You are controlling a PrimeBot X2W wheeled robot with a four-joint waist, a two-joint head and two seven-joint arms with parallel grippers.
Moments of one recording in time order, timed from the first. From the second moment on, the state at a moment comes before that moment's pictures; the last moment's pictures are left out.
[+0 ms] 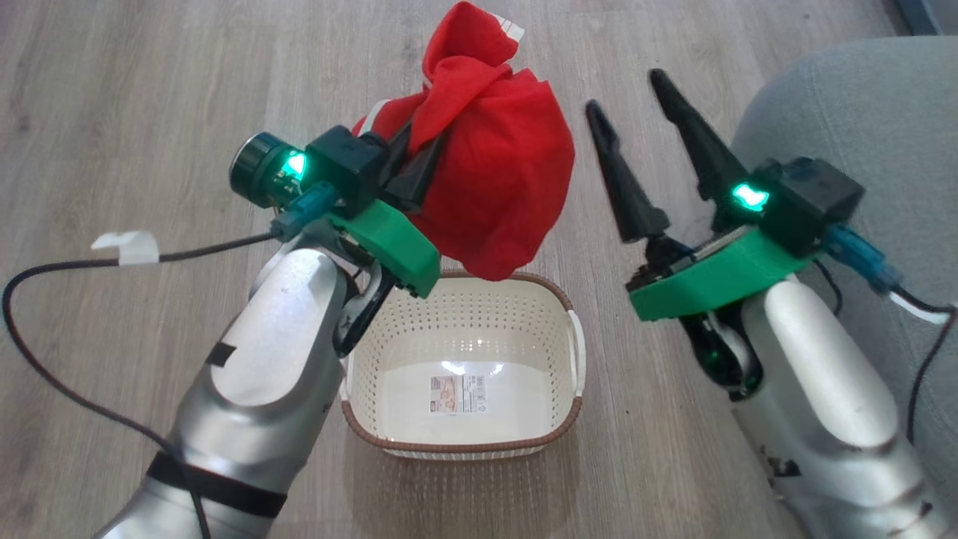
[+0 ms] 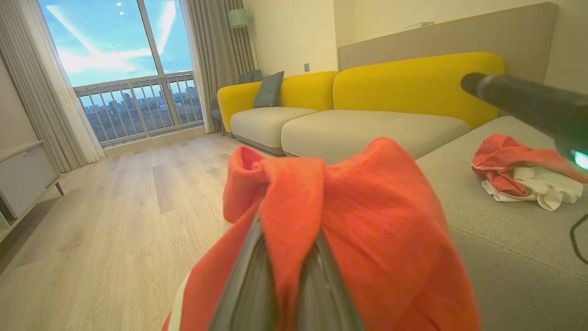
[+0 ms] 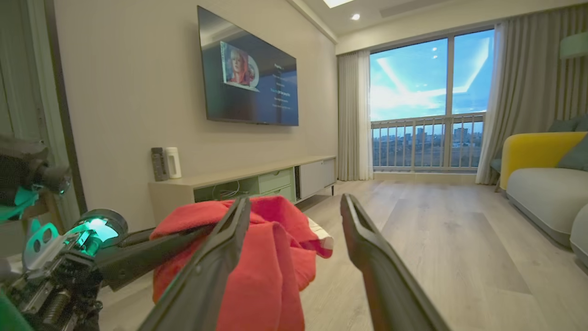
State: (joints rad) left arm -0.69 0.05 -0.46 0.45 -0.24 -0.12 -0.25; right arm -0.49 -0.14 0.36 0.15 0.38 0.13 -0.26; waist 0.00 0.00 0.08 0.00
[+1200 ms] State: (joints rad) left arm -0.69 0.04 -0.59 0.39 -0.31 -0.13 -0.26; right arm -0.75 -0.16 0.61 0.50 0.62 0.13 -0.26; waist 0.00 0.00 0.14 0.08
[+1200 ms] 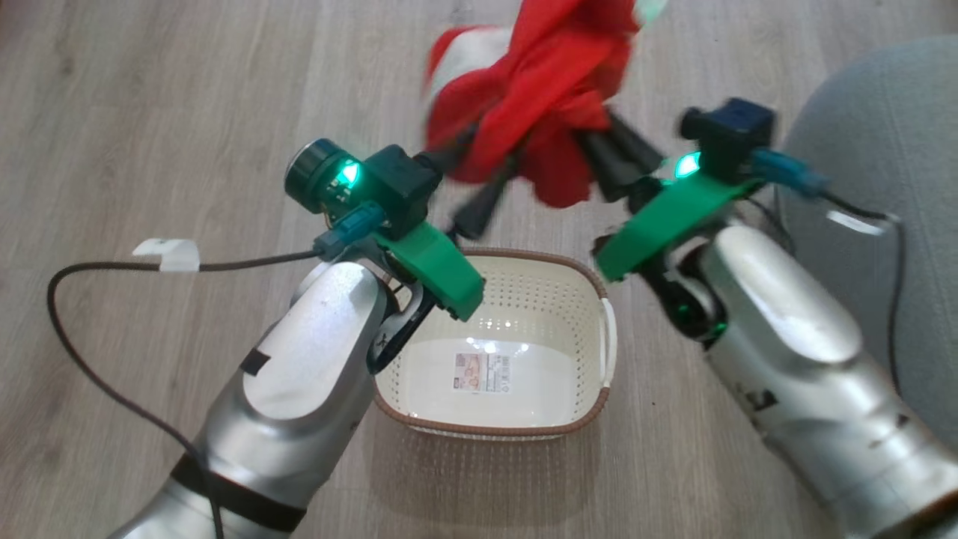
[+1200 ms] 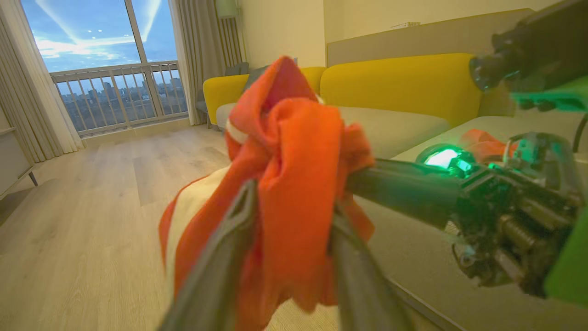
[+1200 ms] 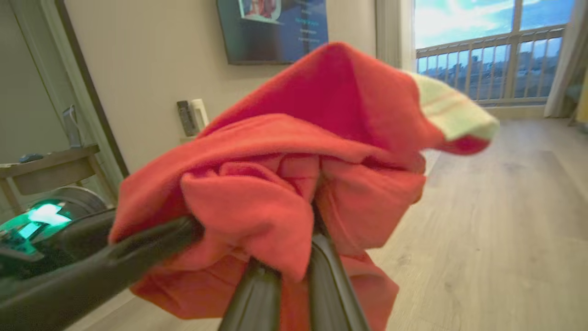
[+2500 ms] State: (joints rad) left arm -0.57 0.10 -0.54 0.45 -0.27 -0.13 -0.26; right arm -0.55 -0.23 -0.02 0.27 0.31 0.13 -0.26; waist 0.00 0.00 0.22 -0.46
